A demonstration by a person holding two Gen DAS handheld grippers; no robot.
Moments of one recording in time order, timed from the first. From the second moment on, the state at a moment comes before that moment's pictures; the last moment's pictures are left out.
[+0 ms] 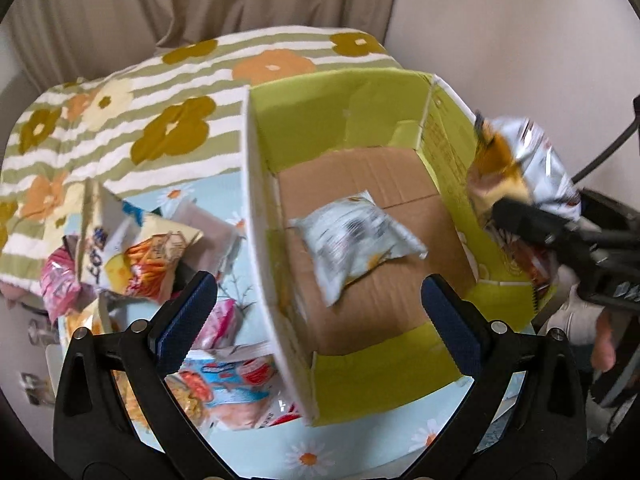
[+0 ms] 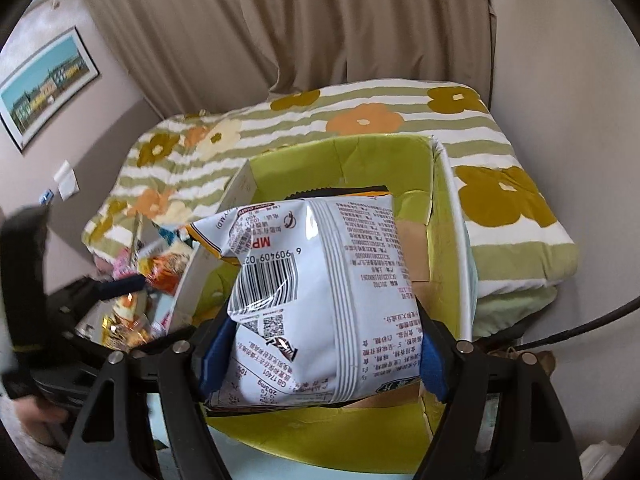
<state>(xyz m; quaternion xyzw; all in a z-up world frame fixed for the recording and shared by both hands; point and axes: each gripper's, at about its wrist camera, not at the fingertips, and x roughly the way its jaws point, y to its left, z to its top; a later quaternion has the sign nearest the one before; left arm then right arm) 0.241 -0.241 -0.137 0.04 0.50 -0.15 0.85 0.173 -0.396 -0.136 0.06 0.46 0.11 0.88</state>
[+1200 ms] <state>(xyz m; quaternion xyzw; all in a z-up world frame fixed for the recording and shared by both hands) 0.151 -0.130 -0.090 -0.05 0.44 -0.05 0.89 0.124 -0.354 -0.098 0.07 0.39 0.18 0.90</state>
